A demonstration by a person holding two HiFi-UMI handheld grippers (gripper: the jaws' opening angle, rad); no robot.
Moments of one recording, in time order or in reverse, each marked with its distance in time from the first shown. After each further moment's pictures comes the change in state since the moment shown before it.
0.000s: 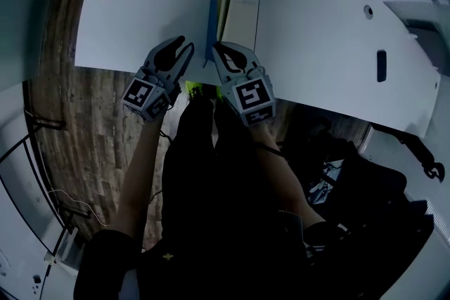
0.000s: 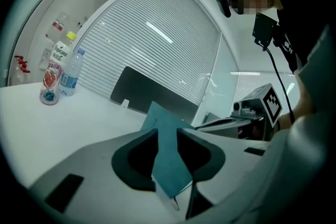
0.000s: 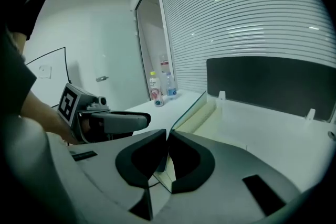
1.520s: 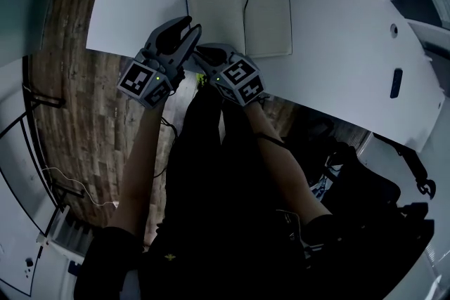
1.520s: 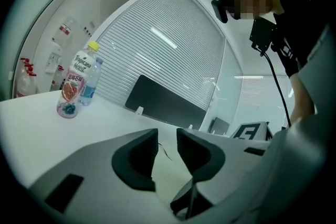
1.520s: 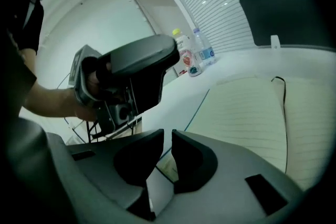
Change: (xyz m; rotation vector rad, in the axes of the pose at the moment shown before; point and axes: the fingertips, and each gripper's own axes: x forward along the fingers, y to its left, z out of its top) left arm -0.032 0.070 0.025 -0.011 -0.050 0.032; right arm 0.116 0.105 -0.079 0.149 0.188 0.404
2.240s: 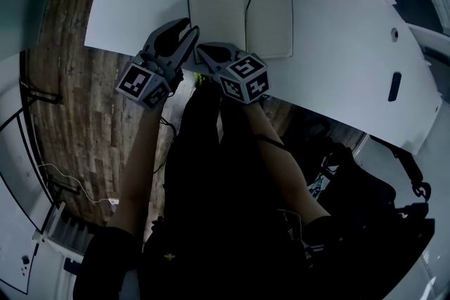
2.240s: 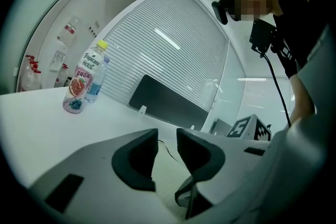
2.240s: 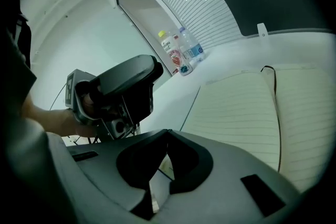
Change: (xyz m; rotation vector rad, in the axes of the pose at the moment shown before) left arm -0.005 0.007 -0.009 -0.030 -0.012 0.024; right arm -0.006 -0.012 0.006 0.147 0.006 -0.009
